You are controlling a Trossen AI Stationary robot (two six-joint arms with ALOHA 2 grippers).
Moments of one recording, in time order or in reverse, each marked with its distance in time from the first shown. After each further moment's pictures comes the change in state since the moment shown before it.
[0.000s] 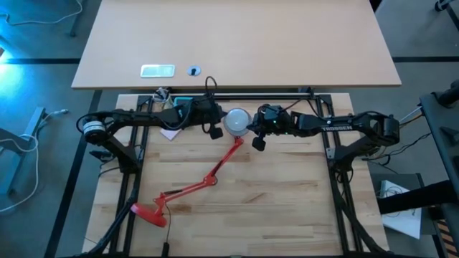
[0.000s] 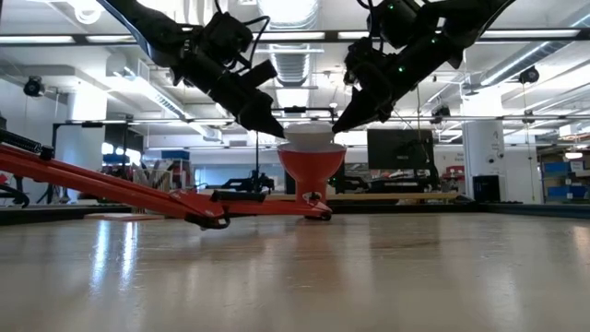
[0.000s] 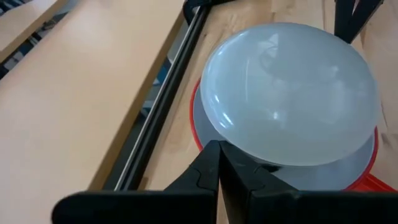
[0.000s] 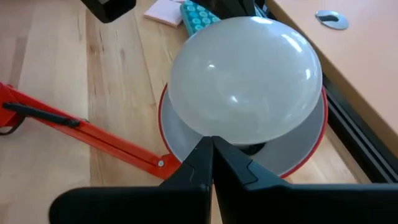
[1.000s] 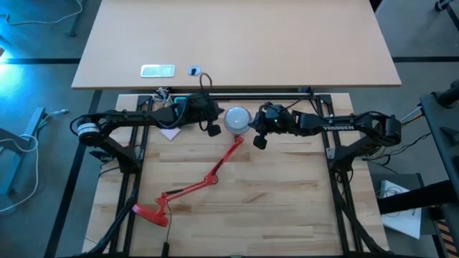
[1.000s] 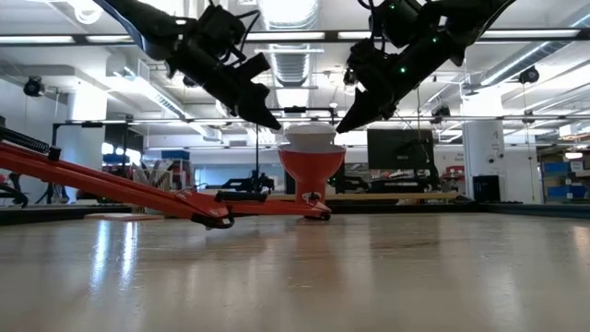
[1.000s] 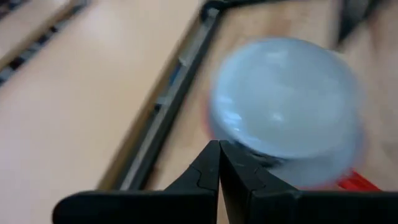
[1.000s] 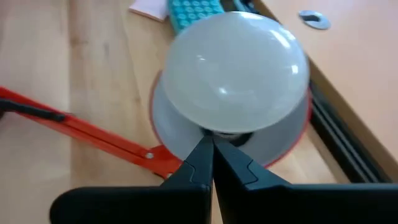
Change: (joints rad) left arm 0.022 -0.065 0.000 -0.051 -0.042 -0.048; right arm -0.010 -0.018 0.000 -0.033 0.042 -0.033
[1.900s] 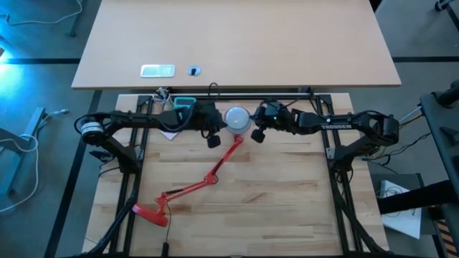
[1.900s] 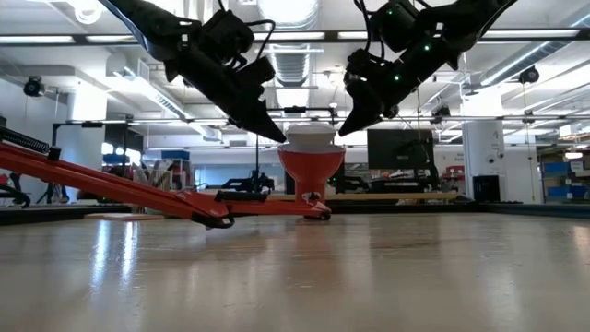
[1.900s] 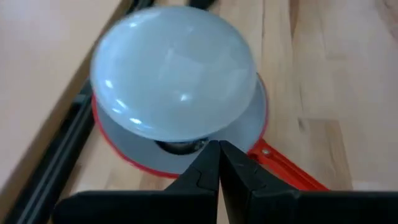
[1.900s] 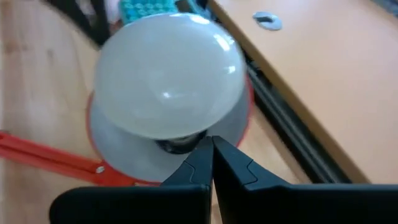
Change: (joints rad) left arm -0.051 0.043 -0.001 -0.079 0.165 -0.064; right arm -0.030 0.025 0.000 0.052 0.133 -0.003
